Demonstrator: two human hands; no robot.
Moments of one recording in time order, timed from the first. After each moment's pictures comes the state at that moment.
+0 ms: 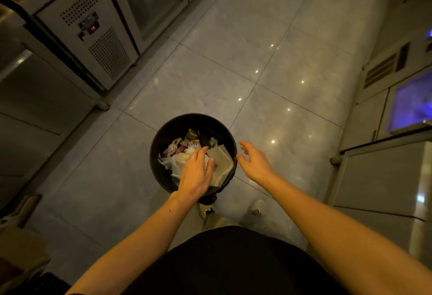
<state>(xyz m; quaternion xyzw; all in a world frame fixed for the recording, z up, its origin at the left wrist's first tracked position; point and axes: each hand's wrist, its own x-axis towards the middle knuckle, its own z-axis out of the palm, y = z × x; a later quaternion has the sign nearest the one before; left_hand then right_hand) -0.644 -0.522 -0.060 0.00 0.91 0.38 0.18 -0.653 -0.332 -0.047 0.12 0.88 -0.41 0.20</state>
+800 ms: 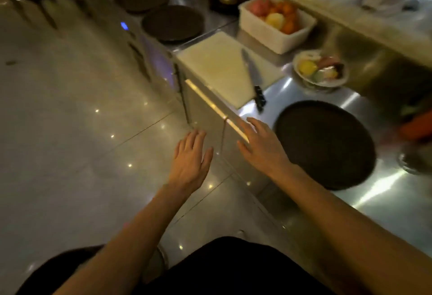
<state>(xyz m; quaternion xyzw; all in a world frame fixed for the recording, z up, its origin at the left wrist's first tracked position) -0.489 -0.129 0.051 0.63 0.73 0.22 0.13 -0.296 -0.040 0.079 0.46 0.87 -0.12 -0.14</state>
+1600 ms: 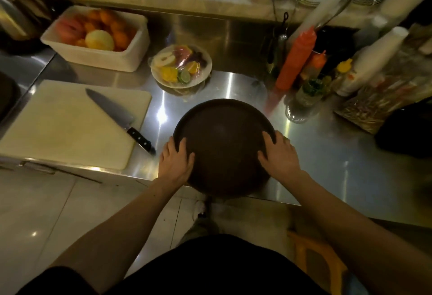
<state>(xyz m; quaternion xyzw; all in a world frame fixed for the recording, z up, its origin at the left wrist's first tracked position) -0.276 0.128 -0.025 0.80 0.56 -0.03 0.20 -0.012 0.008 0.008 0.84 0.52 -0.13 -0.01</state>
